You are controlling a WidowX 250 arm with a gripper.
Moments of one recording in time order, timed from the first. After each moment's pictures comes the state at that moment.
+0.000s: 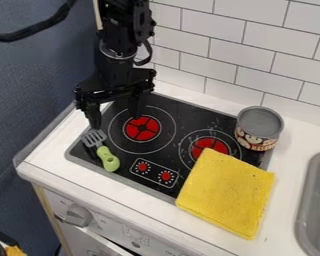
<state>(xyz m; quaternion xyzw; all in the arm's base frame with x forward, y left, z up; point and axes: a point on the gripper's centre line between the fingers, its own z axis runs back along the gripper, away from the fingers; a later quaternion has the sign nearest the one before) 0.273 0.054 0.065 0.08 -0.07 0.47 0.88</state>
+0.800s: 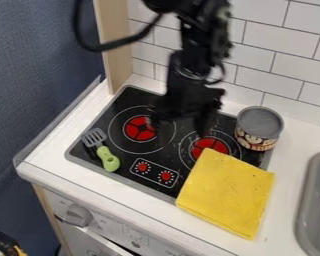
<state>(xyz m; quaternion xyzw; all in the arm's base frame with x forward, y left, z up) 0.302 -0.039 0.039 0.06 -0.04 0.43 0.90</state>
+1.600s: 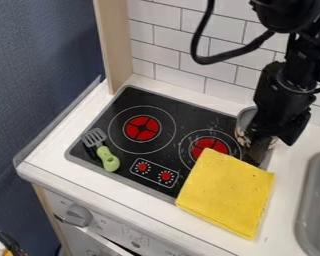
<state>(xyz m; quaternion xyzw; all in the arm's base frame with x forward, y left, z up) 0.339 -0.143 0.030 0.01 -0.05 0.51 0.86</state>
